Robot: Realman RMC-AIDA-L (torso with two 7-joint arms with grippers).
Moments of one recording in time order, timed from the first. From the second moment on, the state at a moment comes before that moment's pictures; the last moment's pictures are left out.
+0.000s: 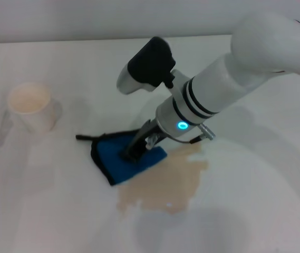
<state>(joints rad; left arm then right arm) -0.40 -2.08 1.15 0.05 -2.69 -1.13 2.57 0.93 2.03 -2.06 -0.60 -1.76 -0.82 2.42</state>
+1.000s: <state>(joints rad) -0.40 -2.08 1.16 0.06 -2.69 -1.13 2.57 0.94 2.02 -1.99 -0.54 -1.83 -0.67 2.41</state>
